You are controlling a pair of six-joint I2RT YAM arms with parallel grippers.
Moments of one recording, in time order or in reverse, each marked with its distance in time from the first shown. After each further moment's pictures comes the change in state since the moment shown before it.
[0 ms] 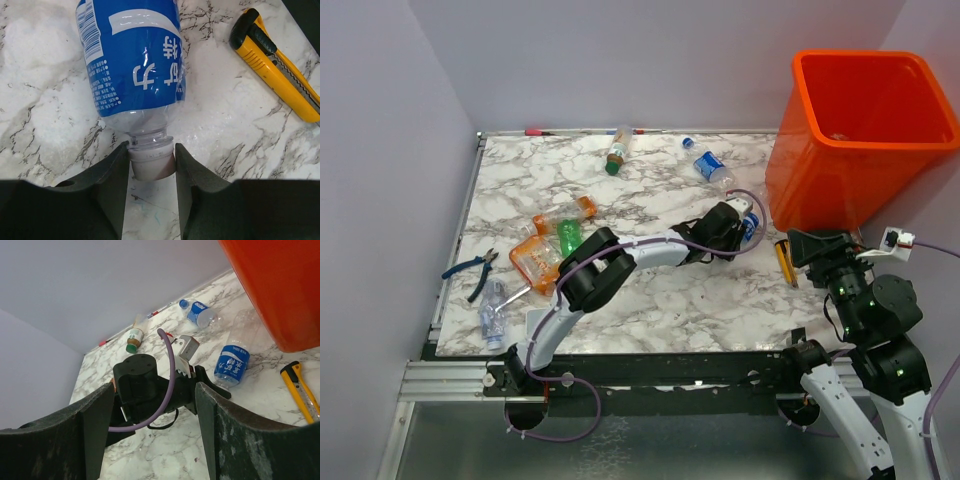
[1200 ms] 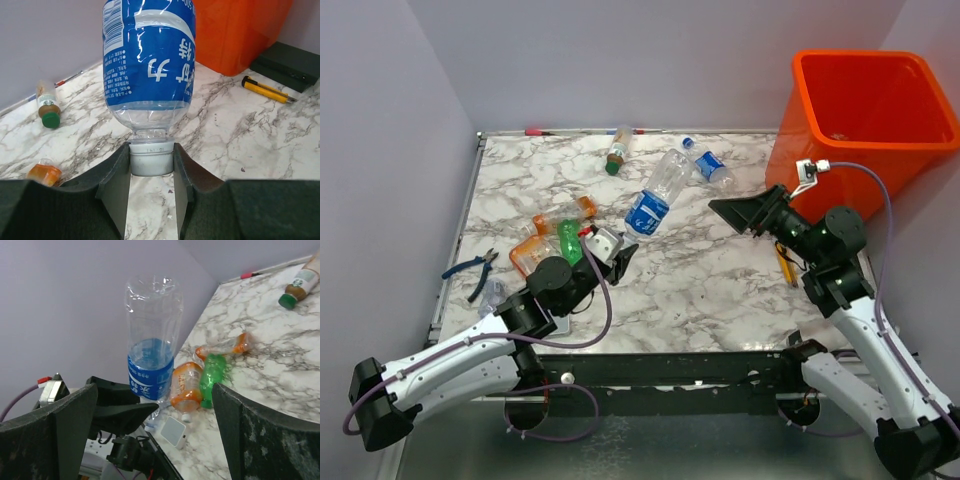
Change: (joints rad) left arm 0.003 -1.557 -1.109 0.177 -0.227 0.426; right arm 0.014 0.461 -0.056 0.673 -0.710 0.227
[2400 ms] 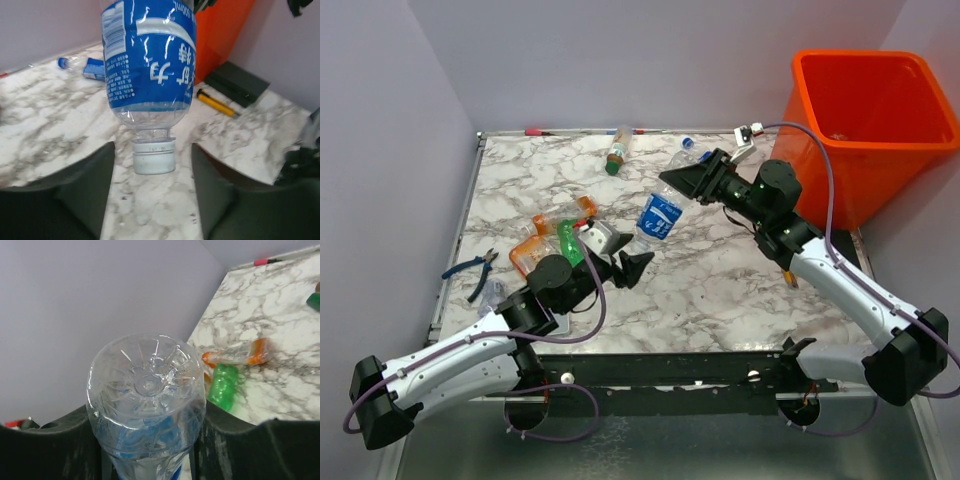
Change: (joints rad) left arm -0.001 0.041 0.023 0.035 0.095 -0.214; right arm 0.233 0.467 0.271 0.129 0.158 0.011
